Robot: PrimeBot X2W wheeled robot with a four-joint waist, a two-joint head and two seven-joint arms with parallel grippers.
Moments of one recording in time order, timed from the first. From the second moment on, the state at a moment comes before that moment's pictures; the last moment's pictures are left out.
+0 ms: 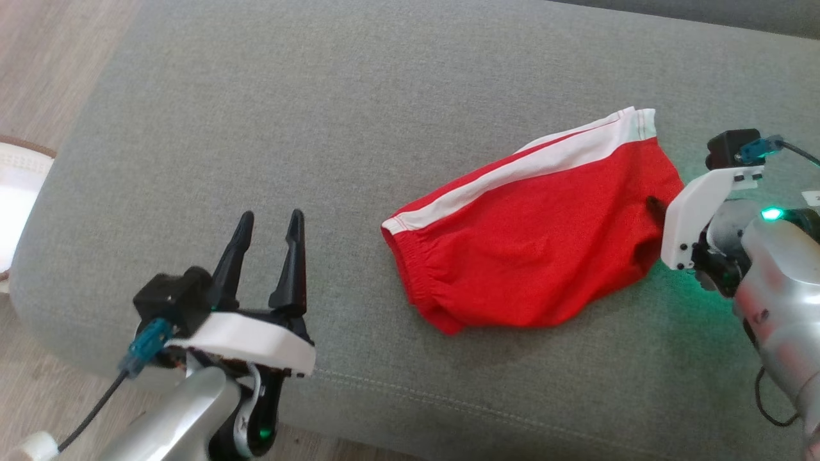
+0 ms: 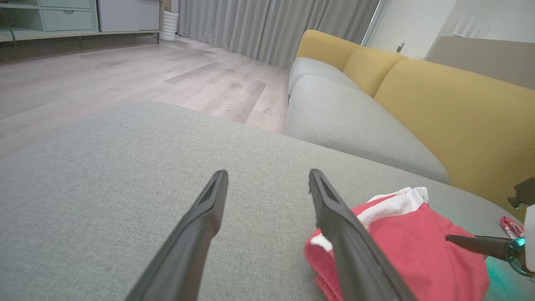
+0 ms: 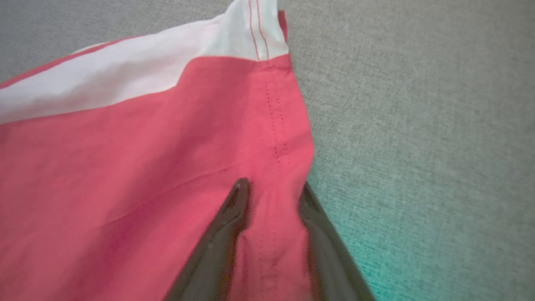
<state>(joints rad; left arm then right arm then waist) -0.37 0.47 -0.82 -0.01 -0.98 0.37 -0.24 -0.85 -0.33 0.70 1.17 0.72 0.12 0.27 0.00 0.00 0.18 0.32</state>
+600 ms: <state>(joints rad) -0.30 0.49 -0.80 -0.02 -0.98 0.39 -0.24 -0.73 -0.23 0.60 1.20 0.83 0.12 -0.04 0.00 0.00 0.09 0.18</state>
